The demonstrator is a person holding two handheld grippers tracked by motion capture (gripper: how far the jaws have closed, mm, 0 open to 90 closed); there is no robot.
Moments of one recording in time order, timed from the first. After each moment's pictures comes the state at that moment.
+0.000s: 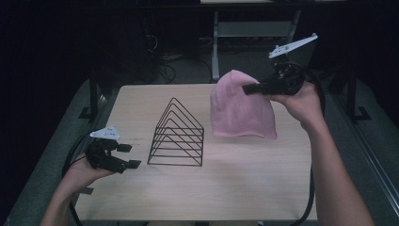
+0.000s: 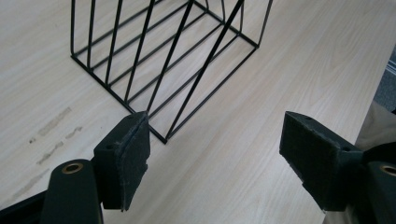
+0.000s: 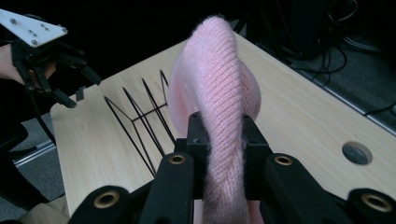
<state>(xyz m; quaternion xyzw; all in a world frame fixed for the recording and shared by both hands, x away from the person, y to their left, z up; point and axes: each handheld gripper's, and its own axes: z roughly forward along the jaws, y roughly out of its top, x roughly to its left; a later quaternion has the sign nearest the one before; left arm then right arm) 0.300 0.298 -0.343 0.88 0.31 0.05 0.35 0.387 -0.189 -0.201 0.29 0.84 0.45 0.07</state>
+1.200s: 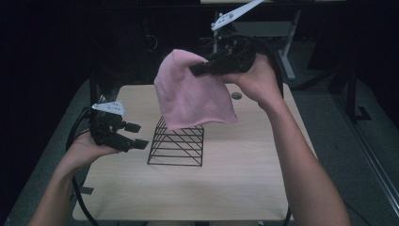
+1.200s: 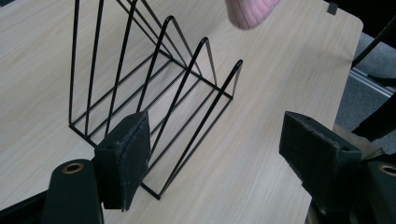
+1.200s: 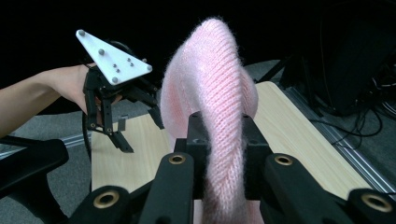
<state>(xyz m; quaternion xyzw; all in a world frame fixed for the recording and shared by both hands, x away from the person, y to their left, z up) 0.328 0.270 -0.284 0.88 0.28 0.03 0.38 0.376 -0.073 -0.128 0.18 0.85 0.48 0.07</state>
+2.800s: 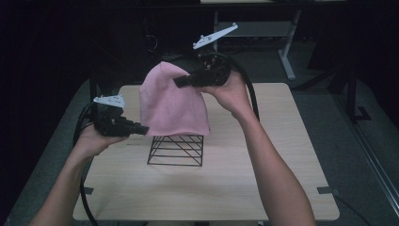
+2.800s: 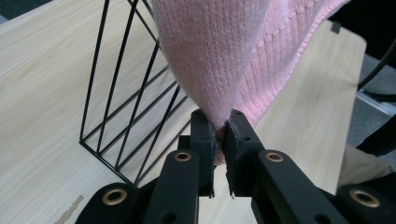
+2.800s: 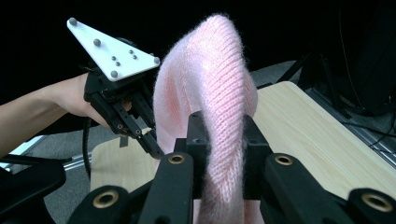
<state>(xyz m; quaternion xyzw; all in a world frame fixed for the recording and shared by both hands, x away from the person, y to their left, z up) 0.356 0.275 -0.298 0.87 0.28 0.03 0.41 0.406 -0.040 -0.188 0.20 0.84 0.51 0.03</state>
